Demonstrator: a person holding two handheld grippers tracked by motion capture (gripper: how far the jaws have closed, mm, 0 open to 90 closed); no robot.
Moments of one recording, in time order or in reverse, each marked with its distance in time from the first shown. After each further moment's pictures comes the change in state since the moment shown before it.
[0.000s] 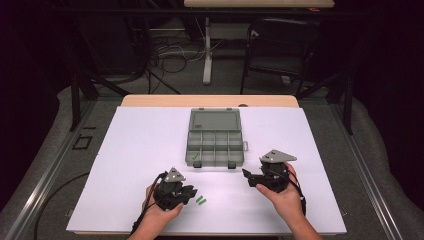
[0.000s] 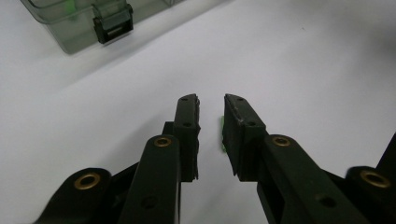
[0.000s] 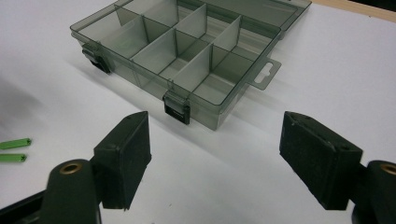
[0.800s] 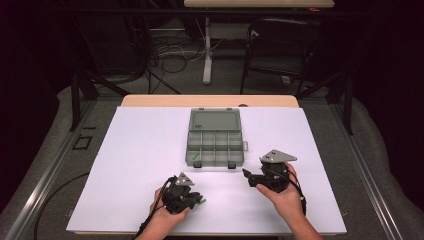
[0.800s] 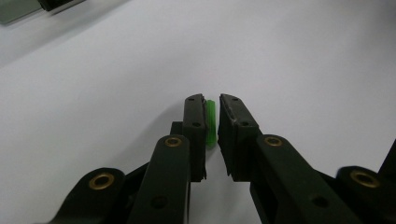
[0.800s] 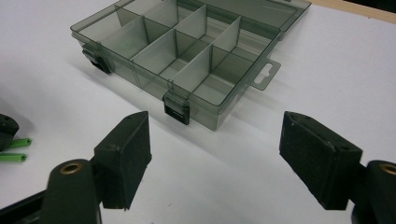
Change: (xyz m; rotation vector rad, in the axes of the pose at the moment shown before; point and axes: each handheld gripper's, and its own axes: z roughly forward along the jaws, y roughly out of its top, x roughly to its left) left arm -0.009 -0.004 0.022 0.080 -0.022 0.024; right arm -0.001 0.000 -0.001 -0.004 -0.001 -0.008
